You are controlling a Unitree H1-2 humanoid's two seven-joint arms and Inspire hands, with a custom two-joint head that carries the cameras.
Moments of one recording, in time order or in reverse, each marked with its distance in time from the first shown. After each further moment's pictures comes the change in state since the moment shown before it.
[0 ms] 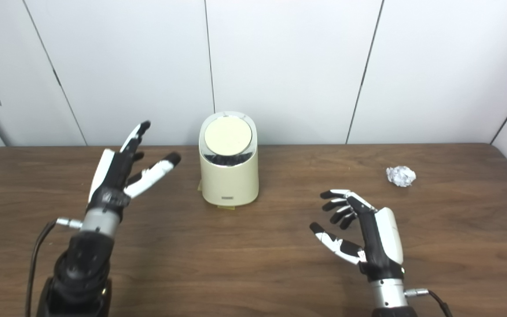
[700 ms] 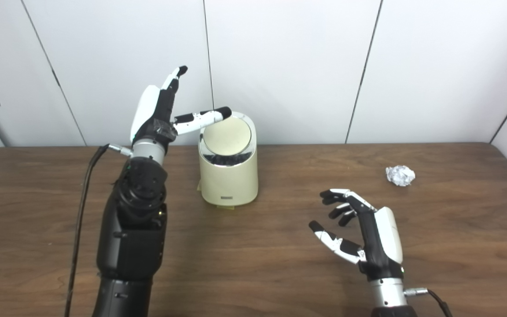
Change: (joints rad) left arm -0.317 -0.148 0.018 0.326 0.389 0.000 -0.044; right arm -0.002 0.001 0.003 0.002 -0.002 0.001 -0.002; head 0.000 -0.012
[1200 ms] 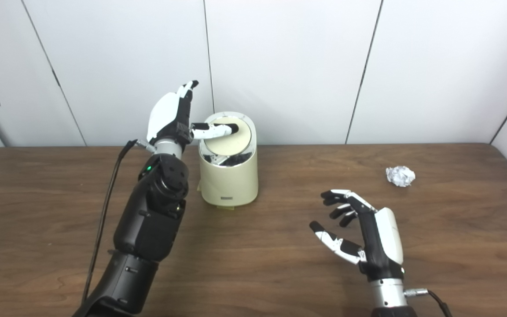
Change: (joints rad) left arm -0.070 0.066 -0.107 0.253 -0.020 0.000 0.180; right arm 0.000 0.006 0.000 -0.002 -0.007 0.015 0.000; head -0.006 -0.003
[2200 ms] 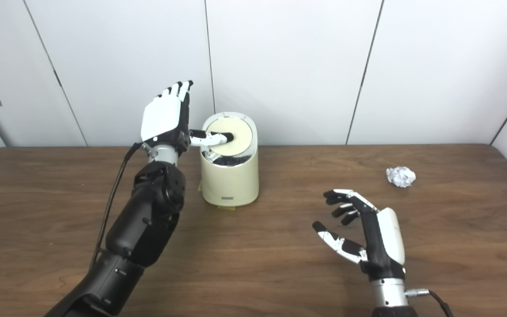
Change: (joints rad) left arm 0.000 0.134 -0.241 0.080 0.201 -0.001 0.064; right arm -0.002 -0.004 0.004 0.005 0.005 0.012 -0.016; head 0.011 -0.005
